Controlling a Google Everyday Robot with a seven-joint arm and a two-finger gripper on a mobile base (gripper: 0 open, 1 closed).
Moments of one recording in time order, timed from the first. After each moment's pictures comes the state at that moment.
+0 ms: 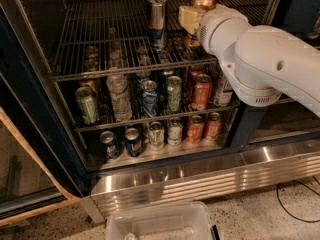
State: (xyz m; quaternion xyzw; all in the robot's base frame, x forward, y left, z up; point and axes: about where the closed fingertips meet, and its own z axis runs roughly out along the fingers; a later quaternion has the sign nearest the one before) arm 0.673 -0.106 1.024 -0.08 0.70 0.09 0.71
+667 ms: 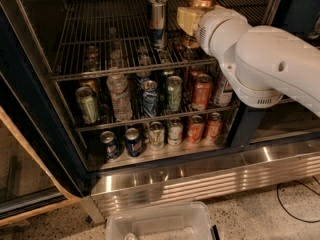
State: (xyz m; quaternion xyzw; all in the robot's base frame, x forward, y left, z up) arm 0.666 -0.100 1.024 -0.09 0.70 0.10 0.70
